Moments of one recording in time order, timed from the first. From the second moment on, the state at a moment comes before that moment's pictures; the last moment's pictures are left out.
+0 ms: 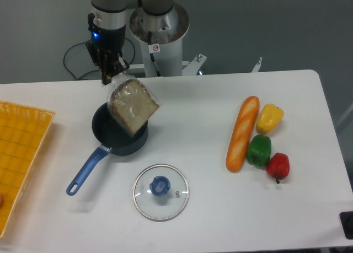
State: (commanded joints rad) arm 2.21 -1.35 -1.99 -1.14 1.32 0.87
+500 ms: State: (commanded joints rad) arm 2.16 -1.35 -2.00 -1.11 1.32 0.83
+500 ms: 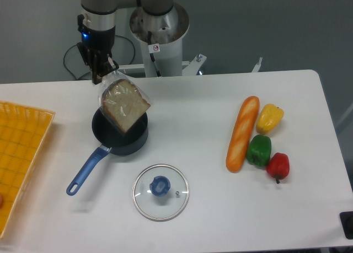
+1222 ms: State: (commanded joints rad) arm 2.14 -1.39 -2.01 -1.07 1.32 0.82
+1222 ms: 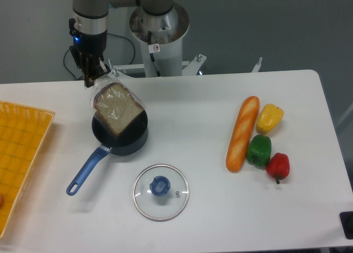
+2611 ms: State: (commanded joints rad) arm 2.07 -1.43 -2.01 -1.01 1.35 0.75
